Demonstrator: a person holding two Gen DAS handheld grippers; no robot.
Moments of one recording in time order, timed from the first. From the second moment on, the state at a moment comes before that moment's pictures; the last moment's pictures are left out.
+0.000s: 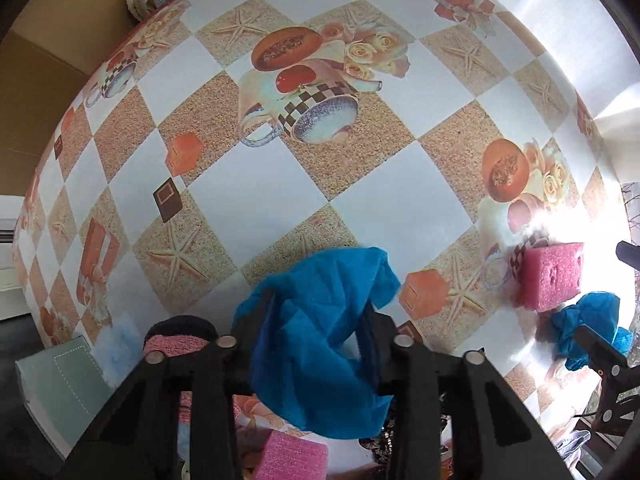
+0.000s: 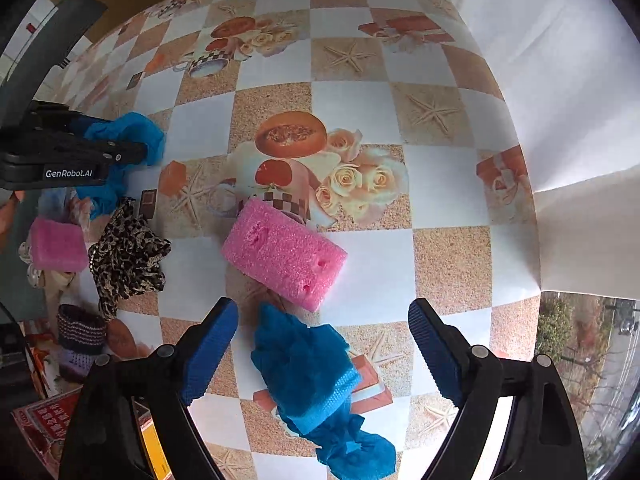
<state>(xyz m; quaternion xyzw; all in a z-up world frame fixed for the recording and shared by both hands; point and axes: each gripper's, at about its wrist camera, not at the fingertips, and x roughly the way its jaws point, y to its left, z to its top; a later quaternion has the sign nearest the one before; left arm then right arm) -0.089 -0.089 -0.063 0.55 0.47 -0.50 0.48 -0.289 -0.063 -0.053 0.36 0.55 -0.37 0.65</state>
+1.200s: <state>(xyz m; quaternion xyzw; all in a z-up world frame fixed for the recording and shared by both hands) -0.082 0.080 0.082 0.43 0.46 -0.54 0.56 -0.317 0.053 0.036 0.40 0.51 -0.41 0.64</state>
